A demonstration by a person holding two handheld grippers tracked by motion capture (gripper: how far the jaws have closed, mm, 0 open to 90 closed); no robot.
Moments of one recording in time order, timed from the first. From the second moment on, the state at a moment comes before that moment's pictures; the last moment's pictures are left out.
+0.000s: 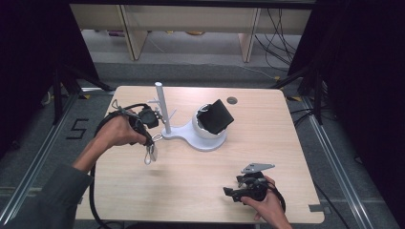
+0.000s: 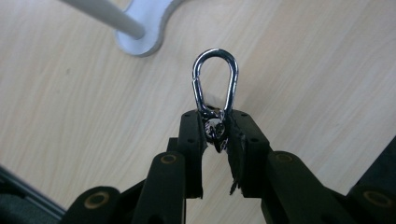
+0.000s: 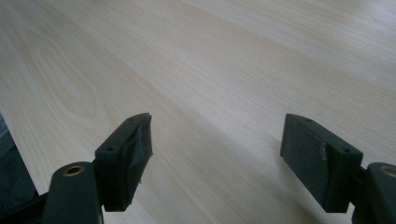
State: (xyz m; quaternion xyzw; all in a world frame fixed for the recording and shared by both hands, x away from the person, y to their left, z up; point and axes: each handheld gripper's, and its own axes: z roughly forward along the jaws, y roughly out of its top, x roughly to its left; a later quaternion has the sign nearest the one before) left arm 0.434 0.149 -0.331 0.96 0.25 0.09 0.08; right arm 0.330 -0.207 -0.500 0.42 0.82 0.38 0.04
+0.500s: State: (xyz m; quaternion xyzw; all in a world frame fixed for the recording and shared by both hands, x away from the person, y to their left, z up) left arm 0.457 0.183 -0.295 0.94 0.31 0.12 0.11; right arm 0.330 -0.208 -0.499 0.42 0.83 0.37 0.04
